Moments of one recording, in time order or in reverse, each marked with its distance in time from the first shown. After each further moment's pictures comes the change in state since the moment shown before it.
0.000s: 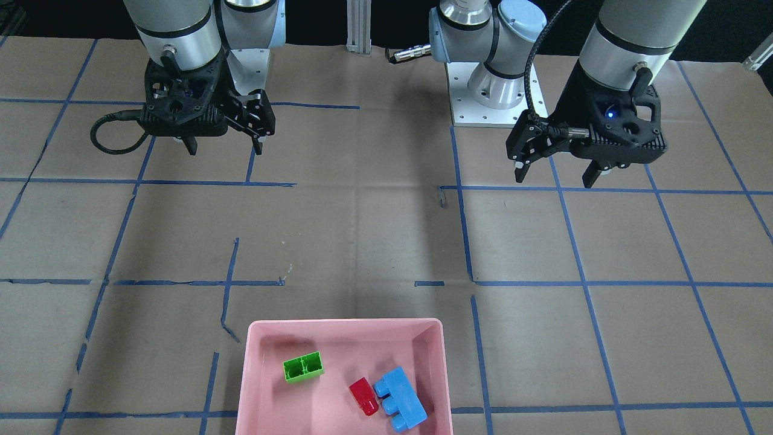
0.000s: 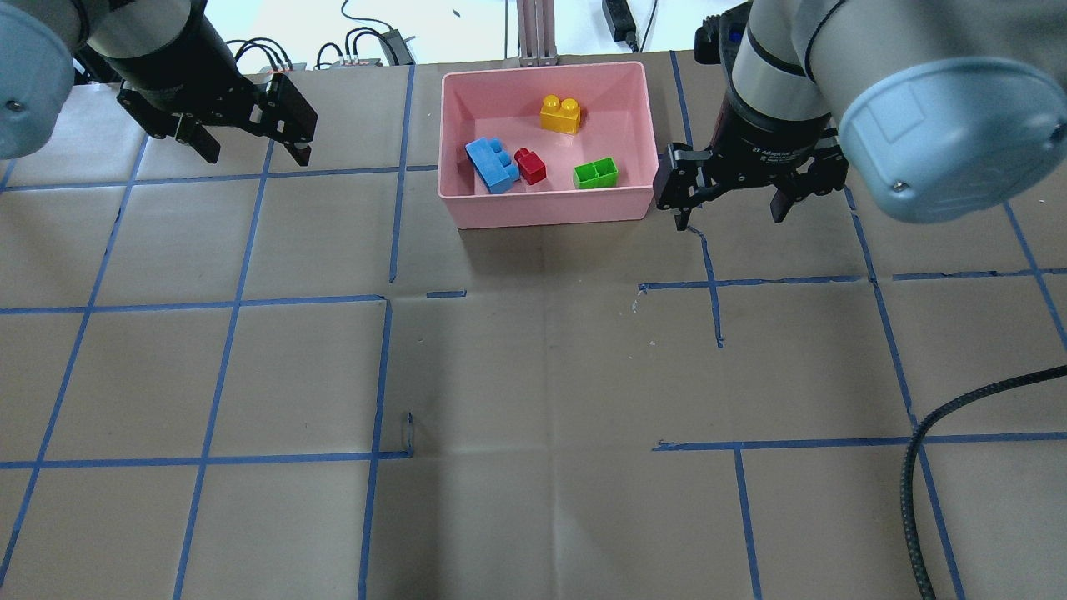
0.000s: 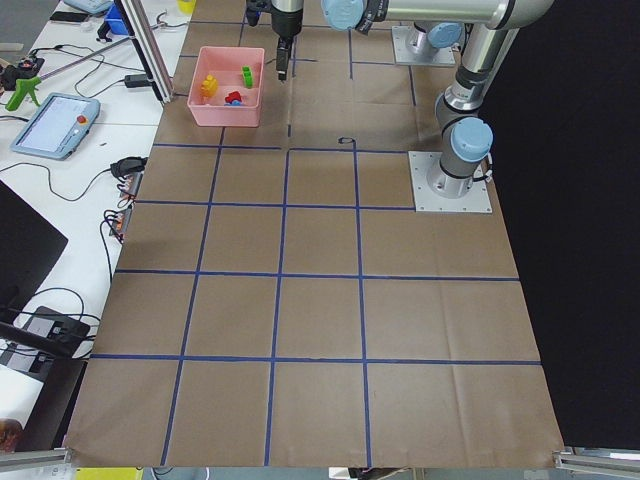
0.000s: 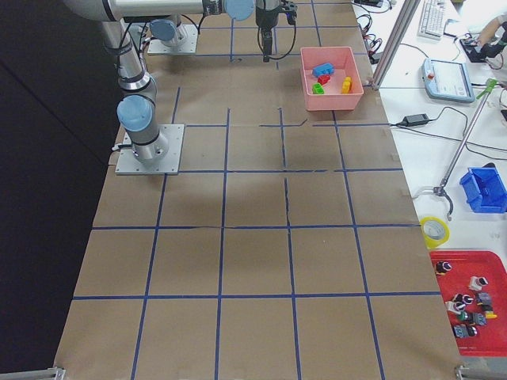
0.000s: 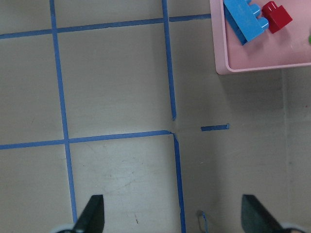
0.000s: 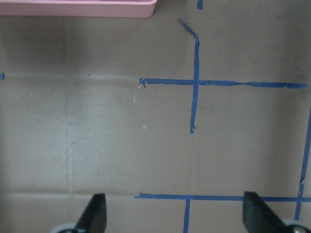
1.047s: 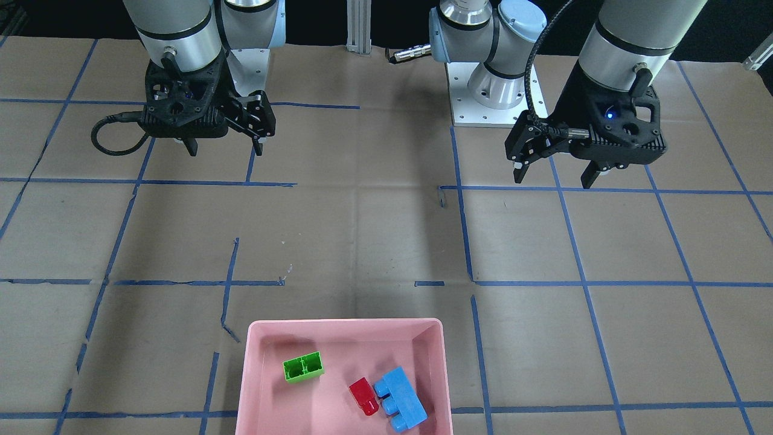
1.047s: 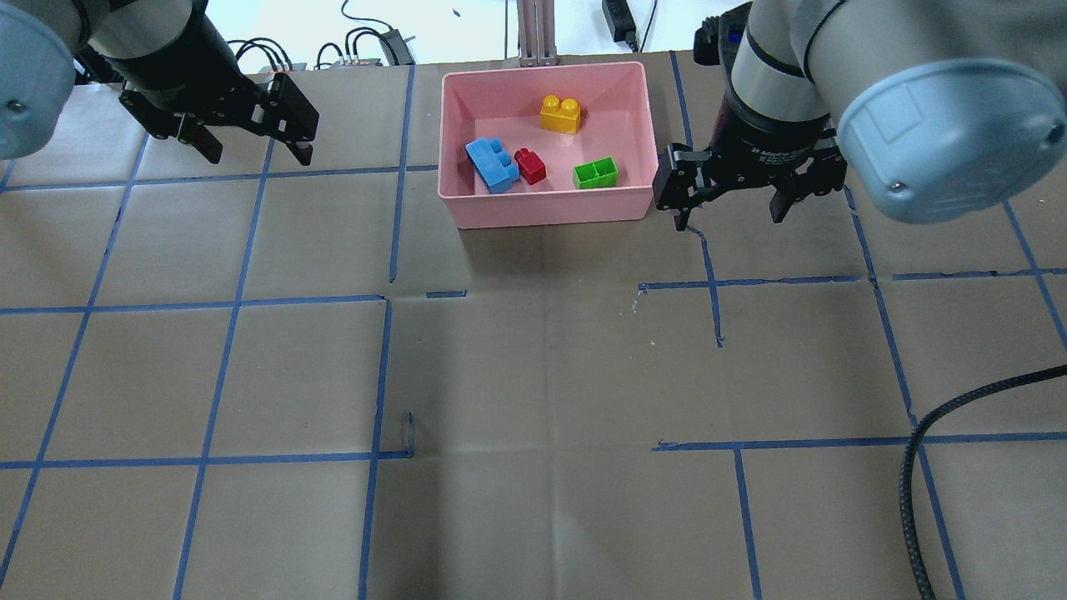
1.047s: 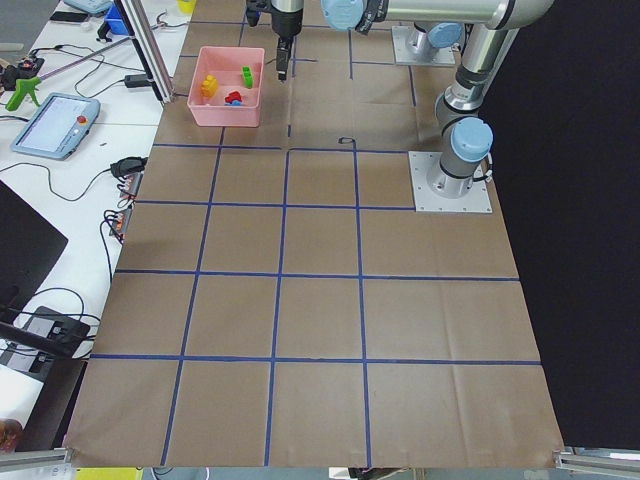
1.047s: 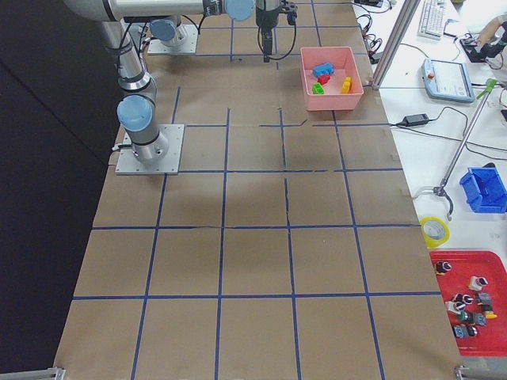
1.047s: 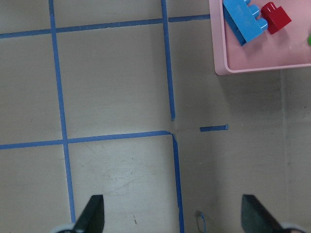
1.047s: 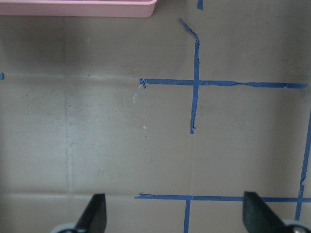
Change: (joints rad) left arm 0.000 -0.001 0.000 0.002 -0.008 -0.005; right arm 0.000 0.002 0.002 -0.002 0.000 -0.001
